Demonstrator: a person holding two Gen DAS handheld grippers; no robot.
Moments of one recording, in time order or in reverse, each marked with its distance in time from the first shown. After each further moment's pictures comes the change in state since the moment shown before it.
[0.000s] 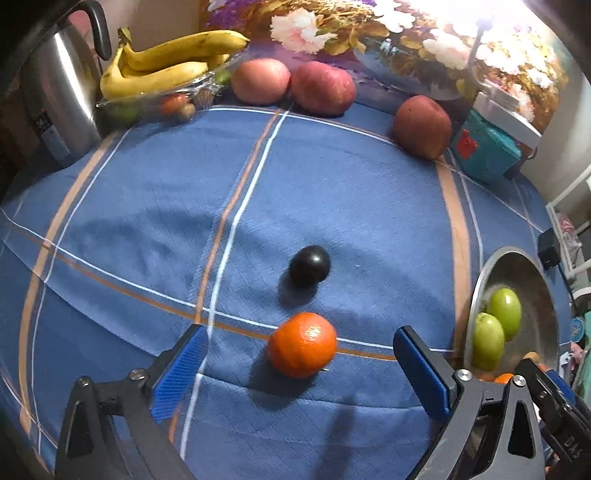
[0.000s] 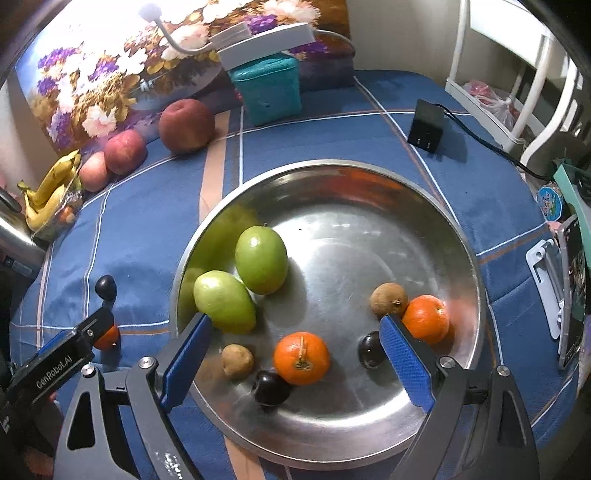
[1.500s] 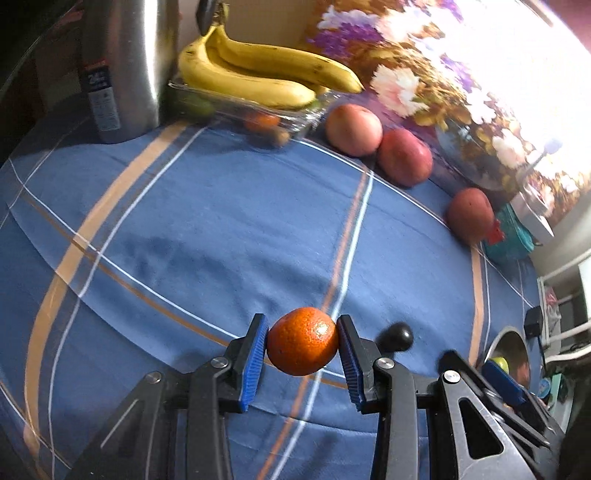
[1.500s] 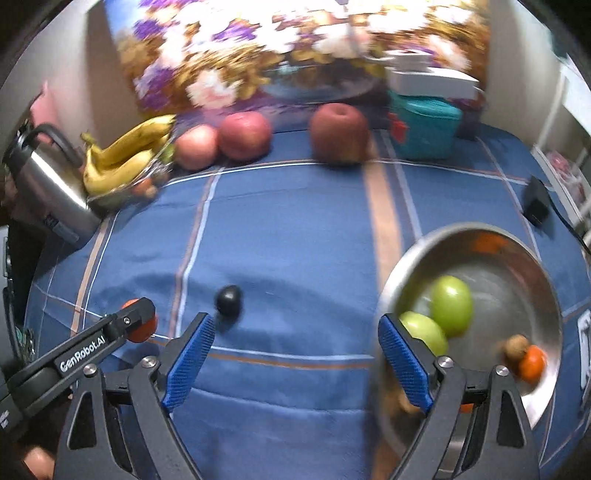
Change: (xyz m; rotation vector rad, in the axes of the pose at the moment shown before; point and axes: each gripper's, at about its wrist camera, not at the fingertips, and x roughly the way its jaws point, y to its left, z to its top) left arm -0.020 0.115 0.035 -0.202 -0.055 -0.106; right arm 0.003 0.151 0.006 -0.206 -0.048 0.124
